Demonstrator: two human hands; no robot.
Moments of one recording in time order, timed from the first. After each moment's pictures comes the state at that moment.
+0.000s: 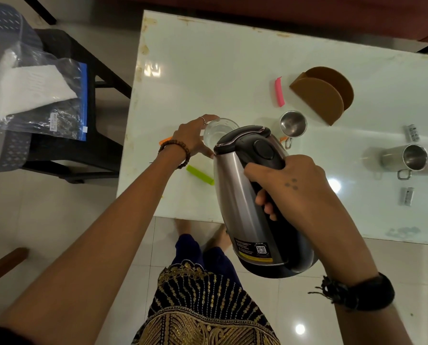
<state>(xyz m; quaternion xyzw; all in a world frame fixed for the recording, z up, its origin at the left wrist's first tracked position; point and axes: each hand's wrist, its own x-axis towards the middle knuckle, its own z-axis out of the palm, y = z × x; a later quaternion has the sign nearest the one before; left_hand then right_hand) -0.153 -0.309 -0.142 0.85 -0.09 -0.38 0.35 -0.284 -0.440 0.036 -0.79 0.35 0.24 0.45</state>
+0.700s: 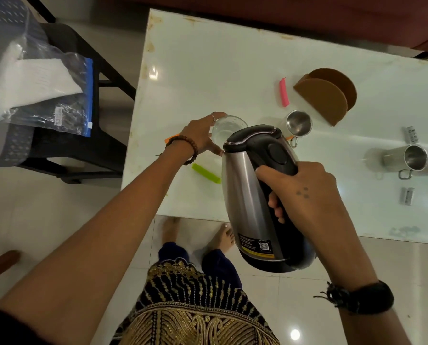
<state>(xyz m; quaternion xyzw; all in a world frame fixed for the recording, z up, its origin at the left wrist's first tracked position) -0.156 -0.303 -0.147 0.83 -0.12 -0.38 0.39 -0.300 -0.424 0.024 -0.80 0.37 0.17 0.44</state>
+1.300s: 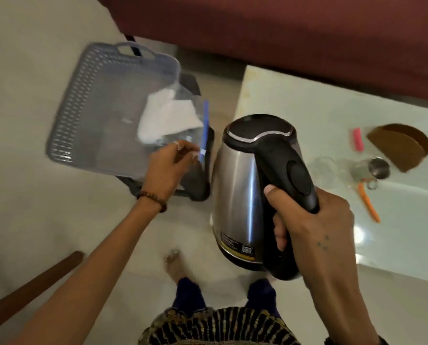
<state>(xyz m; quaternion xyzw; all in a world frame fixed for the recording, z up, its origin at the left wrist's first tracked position) -0.171 -0.037 -0.040 0.85 0.02 -0.12 0.52 -0.277 -0.208 0.084 -0.77 0.28 0.02 0.58</state>
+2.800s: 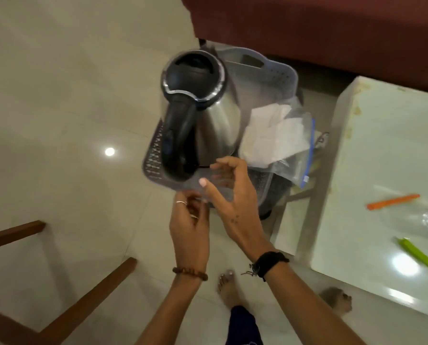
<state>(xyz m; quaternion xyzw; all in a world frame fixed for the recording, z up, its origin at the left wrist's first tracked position) -0.190 0.119 -0.096 0.82 0.24 0.06 0.52 -0.152 0.039 -0.091 -0.74 0.00 0.03 0.67</state>
